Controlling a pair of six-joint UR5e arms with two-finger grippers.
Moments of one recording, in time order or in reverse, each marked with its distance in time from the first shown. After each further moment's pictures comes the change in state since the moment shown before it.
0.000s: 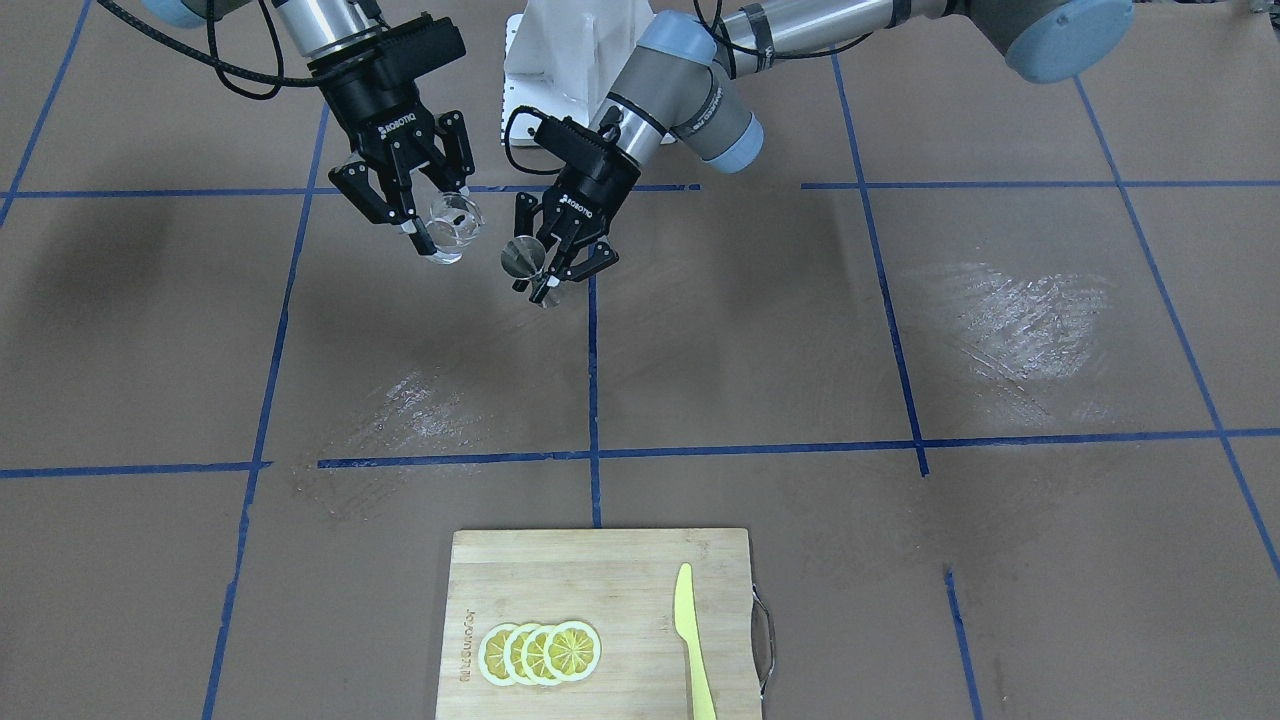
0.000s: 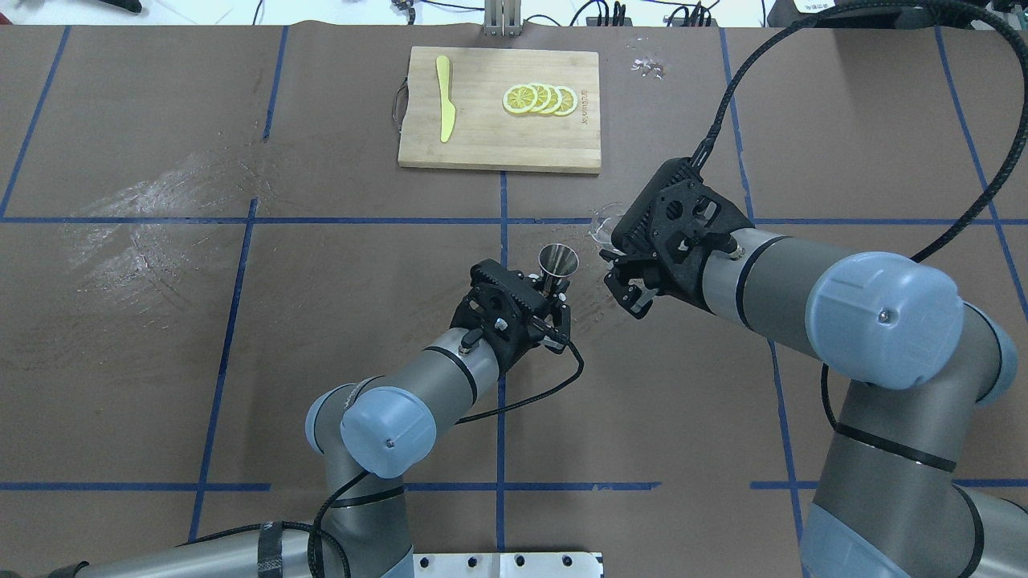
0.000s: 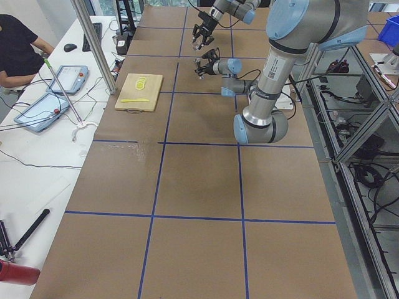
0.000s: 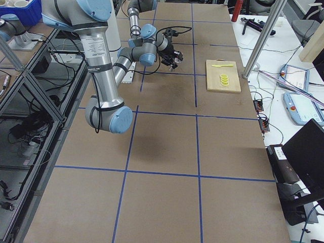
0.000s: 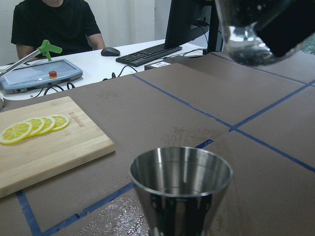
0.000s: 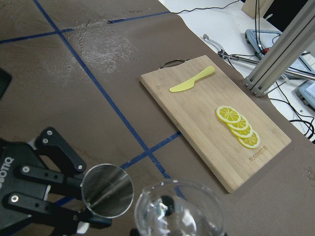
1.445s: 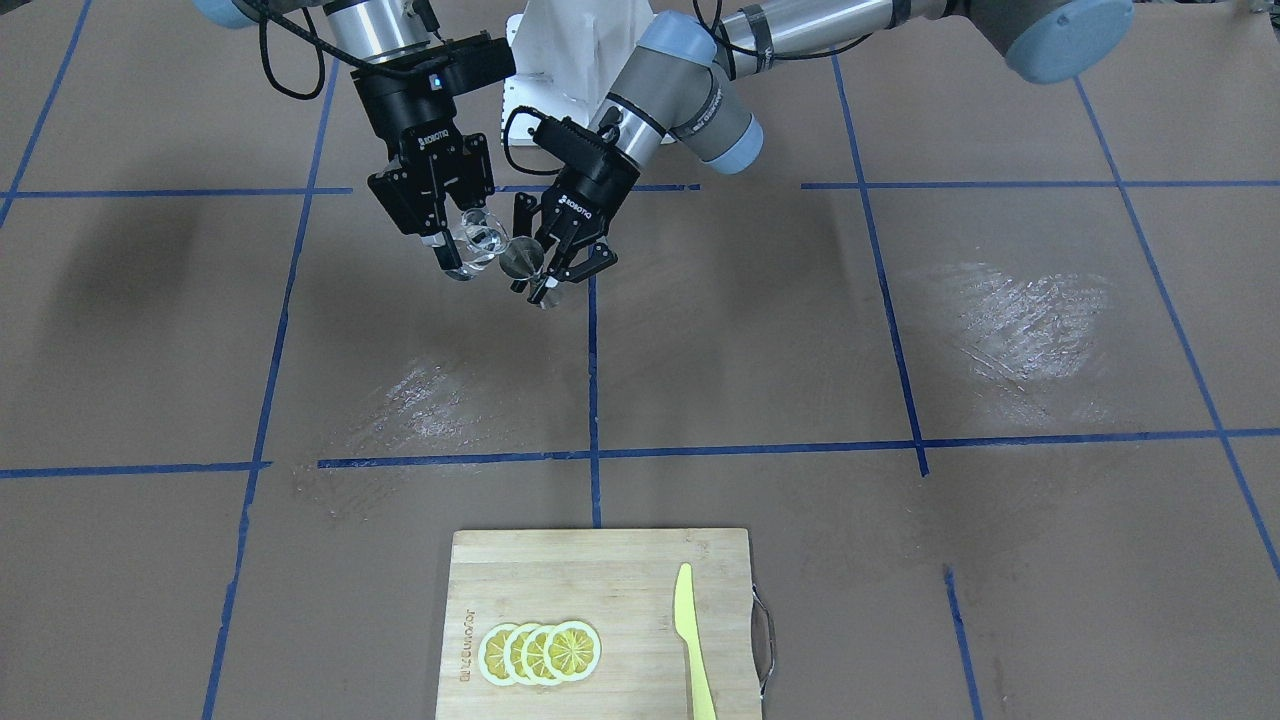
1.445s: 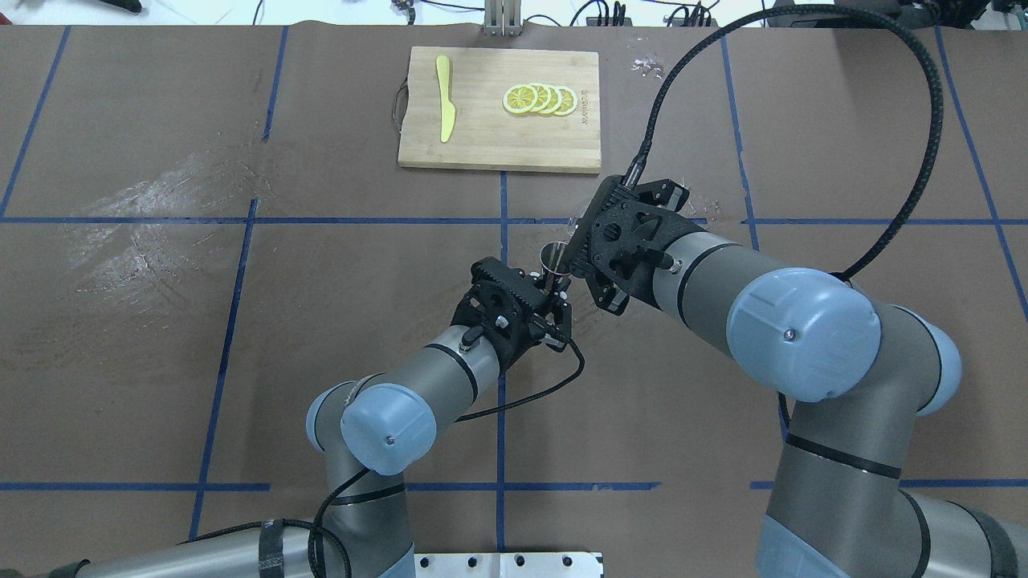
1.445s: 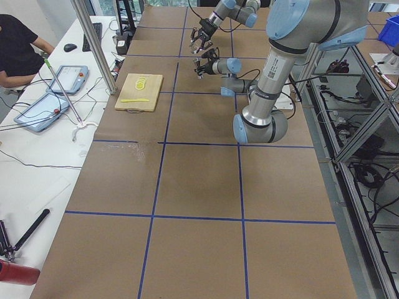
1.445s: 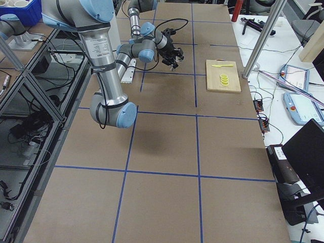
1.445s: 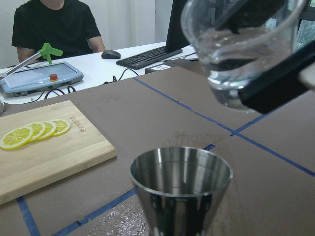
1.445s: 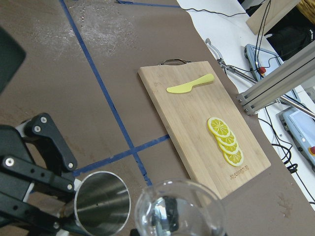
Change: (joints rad) left arm -0.001 -0.003 0.002 -0.003 -0.007 0.002; right arm -0.036 0.087 -0.049 -0.097 -0.130 -0.190
